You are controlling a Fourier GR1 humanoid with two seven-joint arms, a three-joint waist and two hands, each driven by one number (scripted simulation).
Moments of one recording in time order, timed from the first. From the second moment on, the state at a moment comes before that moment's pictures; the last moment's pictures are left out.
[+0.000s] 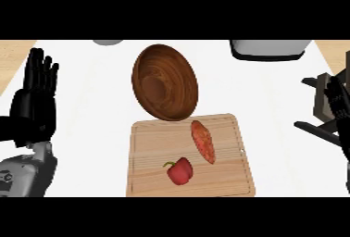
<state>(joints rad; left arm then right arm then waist) -0.25 0.29 -0.02 -1.65 0.11 0.37 0.05 -0.08 -0.50 -0.03 -1.47 -0.09 -0.12 -0.17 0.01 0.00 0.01</state>
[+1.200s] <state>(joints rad) -0.13 0.42 -0.08 -1.47 -0.01 0.21 0.08 -0.10 -0.44 0.28 -1.77 0.14 -0.24 0.65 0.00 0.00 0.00</state>
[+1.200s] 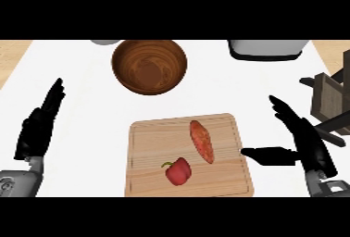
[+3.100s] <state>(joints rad) -0.16 0.34 -0.03 -1.44 -0.08 0.17 0.07 -0.53 -0.23 0.50 -1.46 0.24 0.11 1.14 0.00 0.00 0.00</state>
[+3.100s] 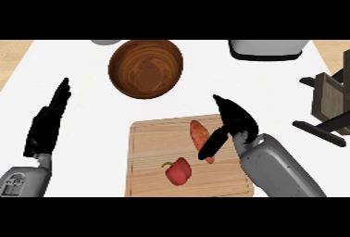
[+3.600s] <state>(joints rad) -0.15 0.32 -0.02 -1.45 -0.11 0.16 0.07 -0.52 -0.17 0.52 -1.45 0.34 0.12 1.15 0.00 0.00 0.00</state>
